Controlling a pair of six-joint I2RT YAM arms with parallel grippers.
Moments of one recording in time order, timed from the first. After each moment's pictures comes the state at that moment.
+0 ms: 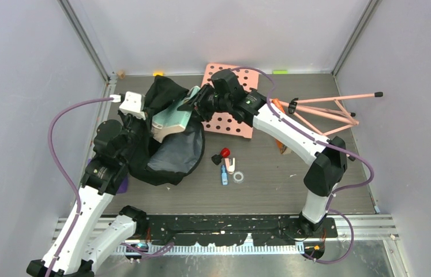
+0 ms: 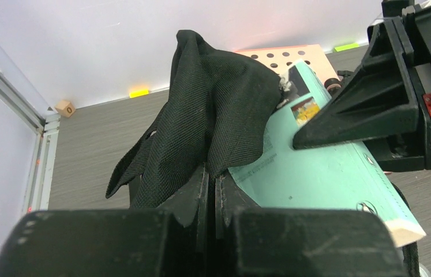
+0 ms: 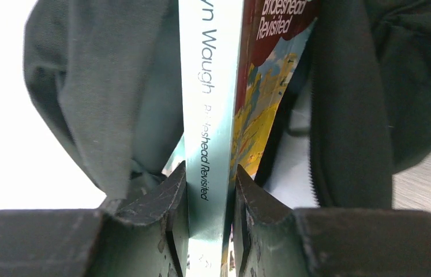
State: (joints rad) left arm -0.37 0.74 0.95 -0.24 -0.11 0.05; right arm 0.78 1.78 1.75 -0.47 -0.28 1.39
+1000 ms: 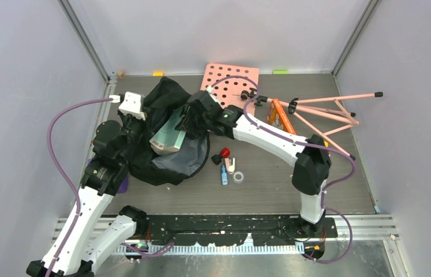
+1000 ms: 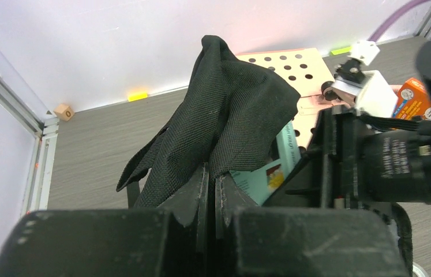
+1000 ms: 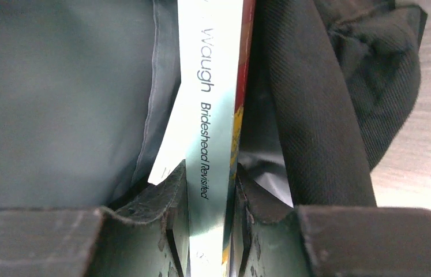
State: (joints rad) left arm -0.37 0.73 0.95 -0.23 -0.10 0.05; right arm 0.91 1.86 1.70 -0.51 0.04 1.29
